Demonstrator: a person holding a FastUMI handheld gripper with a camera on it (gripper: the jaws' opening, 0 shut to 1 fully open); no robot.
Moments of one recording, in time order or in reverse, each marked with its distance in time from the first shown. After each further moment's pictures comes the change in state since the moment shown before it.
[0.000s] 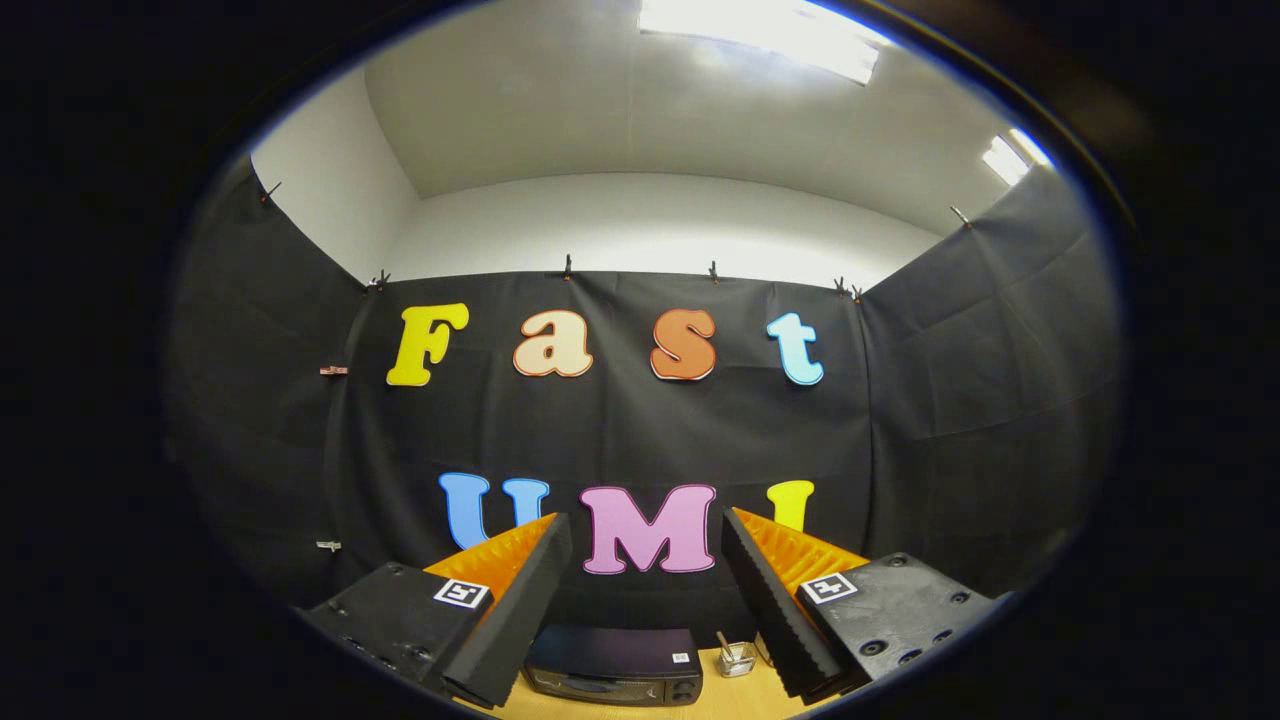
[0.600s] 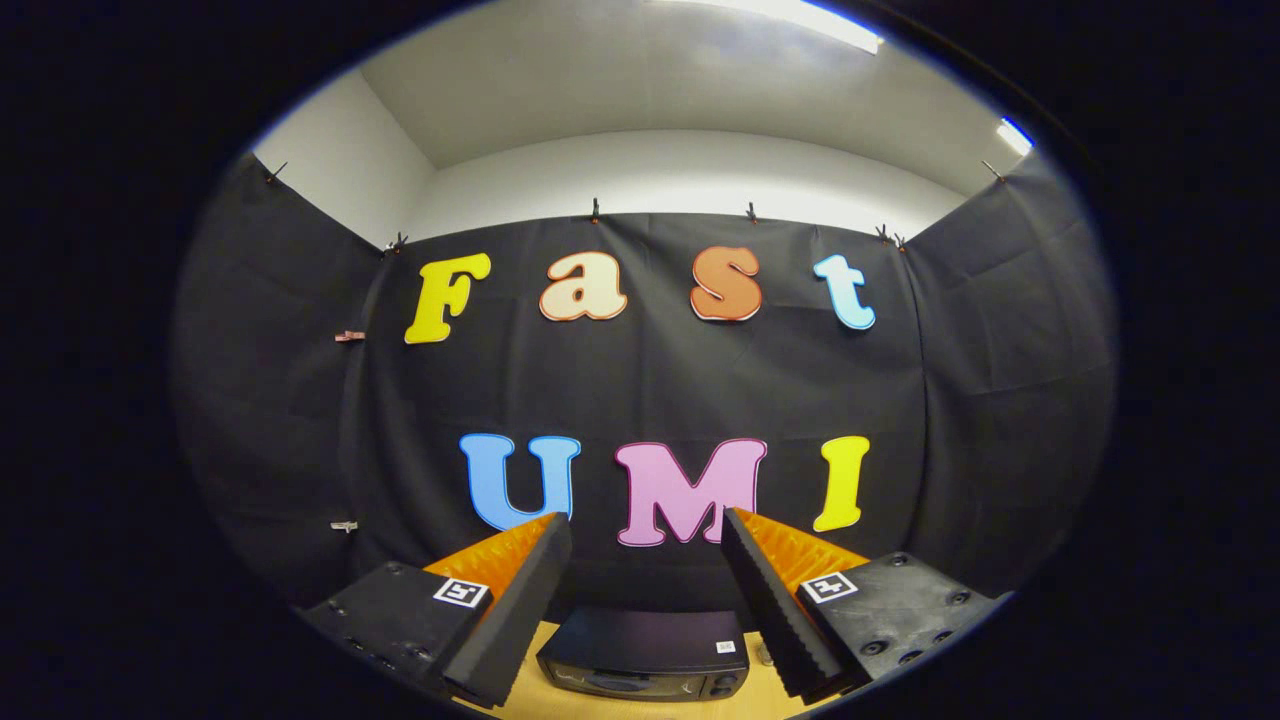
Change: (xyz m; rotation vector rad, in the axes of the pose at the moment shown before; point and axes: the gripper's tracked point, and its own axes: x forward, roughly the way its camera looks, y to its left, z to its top) arm 0.074 0.042 -0.105 0.020 0.138 0.100
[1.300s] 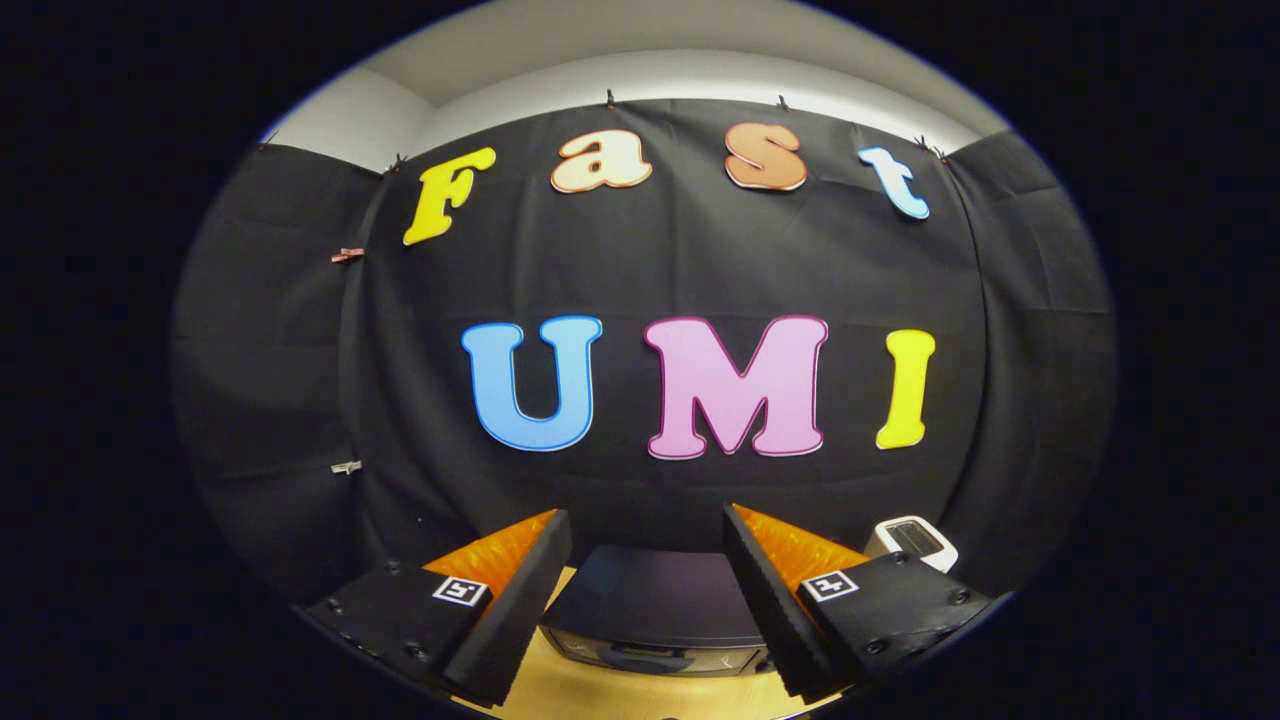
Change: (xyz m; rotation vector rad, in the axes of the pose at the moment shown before) arm 0.084 0.016 -0.167 0.031 0.282 0.054
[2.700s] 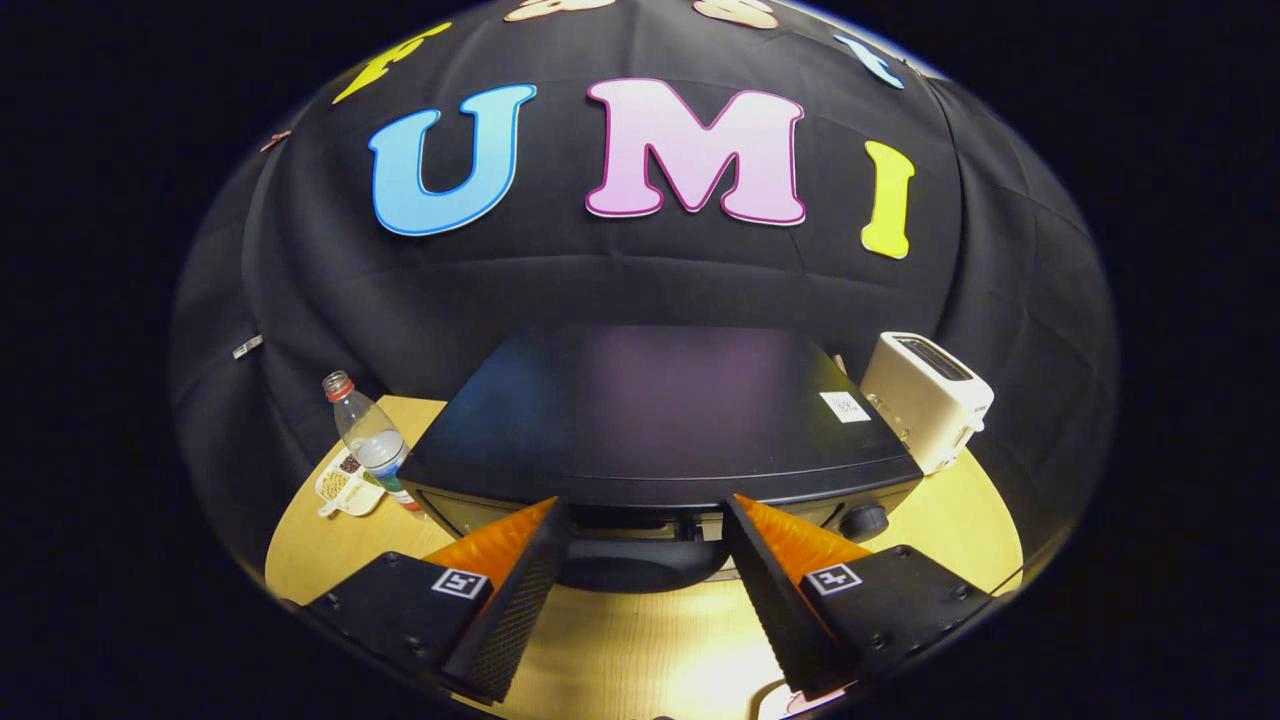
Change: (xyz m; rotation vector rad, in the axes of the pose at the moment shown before) arm 0.056 -0.026 -0.264 0.024 0.417 -0.193
